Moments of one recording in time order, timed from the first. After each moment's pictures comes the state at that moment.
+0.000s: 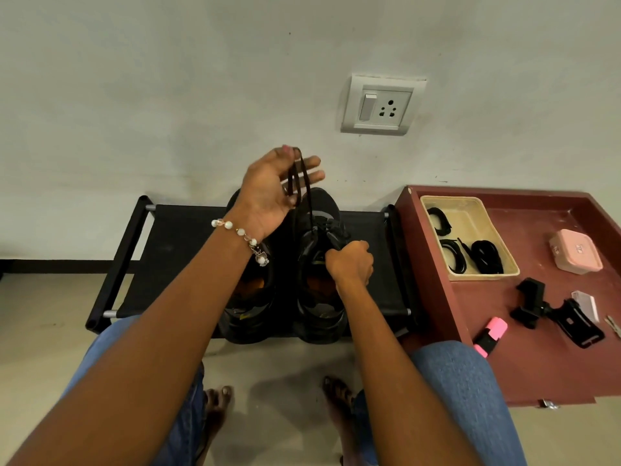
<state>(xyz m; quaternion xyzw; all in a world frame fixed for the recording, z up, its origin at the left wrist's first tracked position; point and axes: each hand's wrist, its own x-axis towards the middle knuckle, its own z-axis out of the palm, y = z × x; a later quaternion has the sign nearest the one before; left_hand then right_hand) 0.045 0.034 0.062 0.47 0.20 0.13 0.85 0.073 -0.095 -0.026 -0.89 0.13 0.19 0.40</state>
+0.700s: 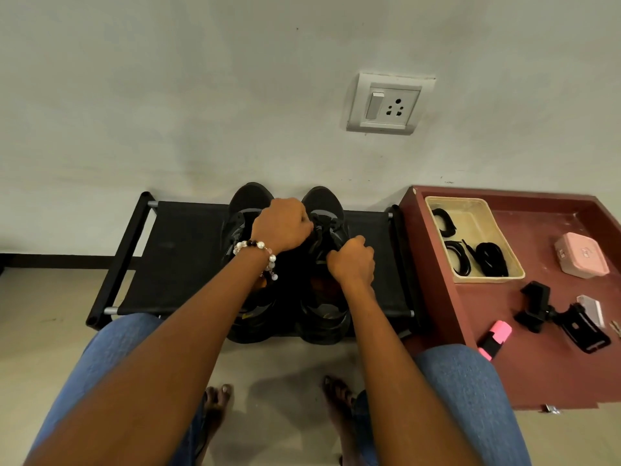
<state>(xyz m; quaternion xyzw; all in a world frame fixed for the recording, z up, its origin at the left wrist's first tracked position) 0.047 0.033 0.005 0.94 0.21 0.01 0.27 0.074 -0.095 -0.023 -0.92 0.04 0.21 0.32</state>
